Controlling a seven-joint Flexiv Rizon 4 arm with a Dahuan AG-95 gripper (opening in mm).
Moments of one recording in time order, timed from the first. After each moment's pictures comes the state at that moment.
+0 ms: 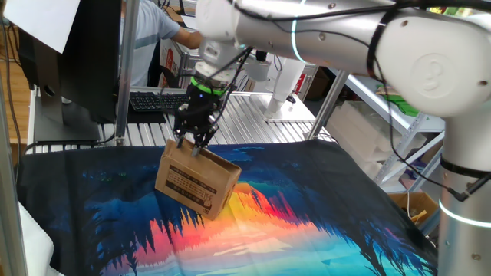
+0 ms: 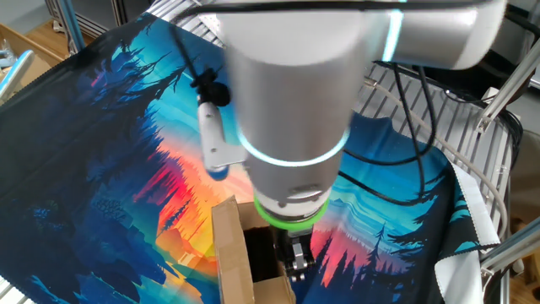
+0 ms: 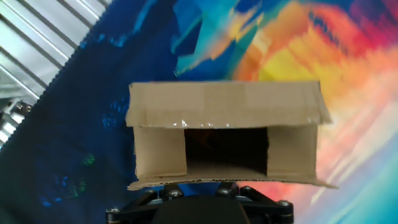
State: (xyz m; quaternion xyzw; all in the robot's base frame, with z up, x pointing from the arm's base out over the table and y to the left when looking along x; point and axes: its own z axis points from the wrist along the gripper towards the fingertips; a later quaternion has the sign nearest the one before) arm 0.665 0.179 0.188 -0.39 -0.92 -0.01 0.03
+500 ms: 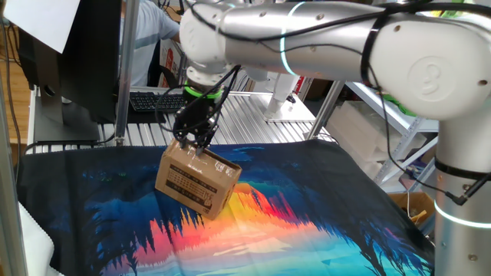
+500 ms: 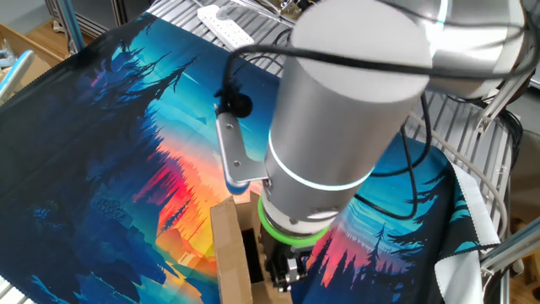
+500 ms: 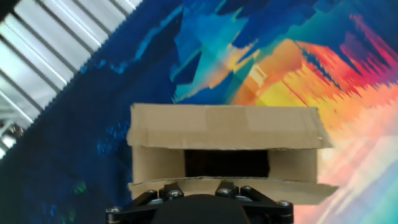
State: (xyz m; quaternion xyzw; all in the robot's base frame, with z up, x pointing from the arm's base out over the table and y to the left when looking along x) arm 0.685 0.173 0.170 -0.40 -0.92 0.01 -0.01
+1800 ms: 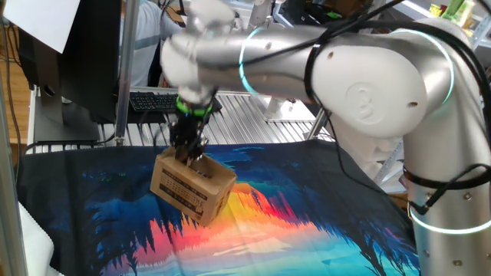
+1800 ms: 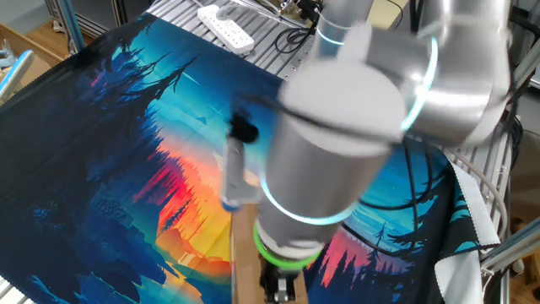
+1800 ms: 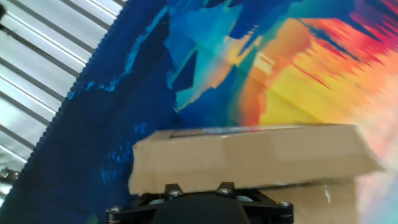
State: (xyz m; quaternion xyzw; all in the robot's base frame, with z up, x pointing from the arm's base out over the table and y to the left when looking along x) arm 0.691 0.181 0.148 -0.48 -0.88 0.00 0.02
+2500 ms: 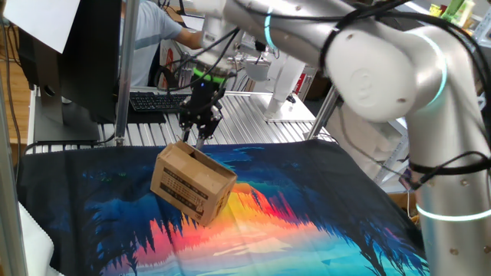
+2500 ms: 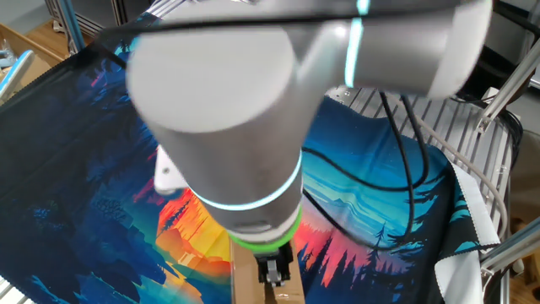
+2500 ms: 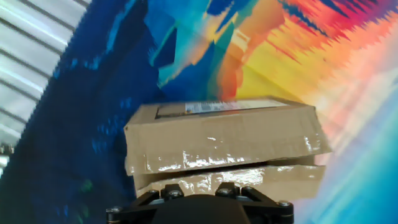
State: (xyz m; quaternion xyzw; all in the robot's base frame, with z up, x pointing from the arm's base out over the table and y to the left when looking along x) arm 0.674 0.176 0.206 -0.47 -0.87 -0.01 0.13
